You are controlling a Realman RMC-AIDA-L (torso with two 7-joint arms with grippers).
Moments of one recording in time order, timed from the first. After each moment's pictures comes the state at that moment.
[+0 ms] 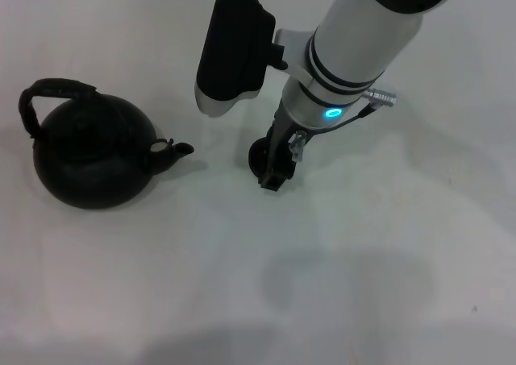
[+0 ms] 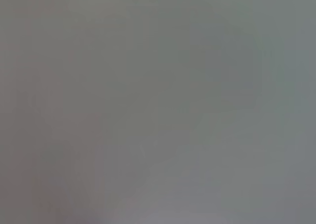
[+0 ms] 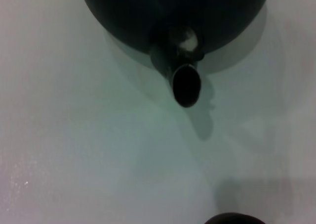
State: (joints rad) left arm -0.34 -2.08 0.59 0.05 0.58 1.18 -0.46; right arm 1.06 2.03 -2.17 -0.91 0.87 1.11 -0.48
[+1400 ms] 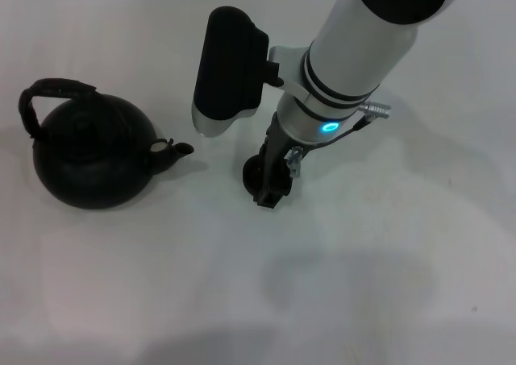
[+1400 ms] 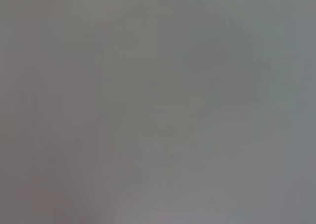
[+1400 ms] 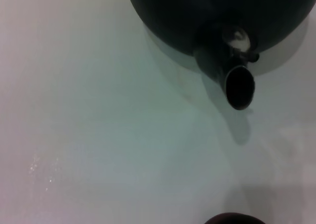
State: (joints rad) left arm -0.33 -2.08 0.59 0.05 0.58 1.19 -0.46; right arm 1.06 2.03 -2.21 -0.90 0.94 1.10 -0.54
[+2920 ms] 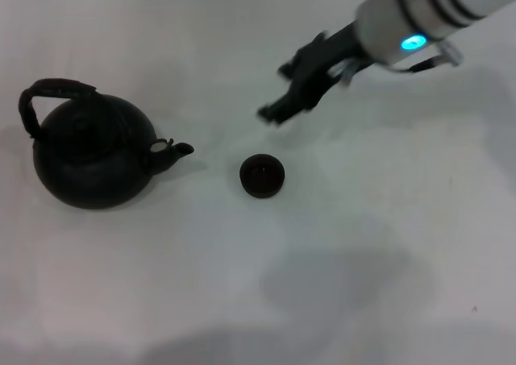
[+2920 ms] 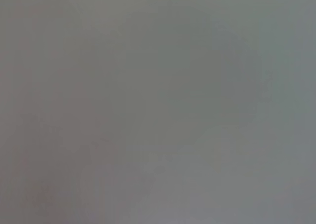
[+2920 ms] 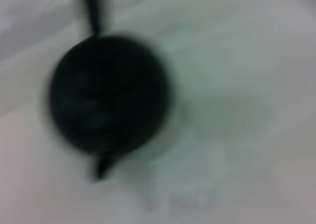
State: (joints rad) left arm -0.31 -2.07 0.59 0.06 0.59 1.21 -0.46; right arm 0.80 2.01 -1.57 -1.01 0.94 1.20 -0.83
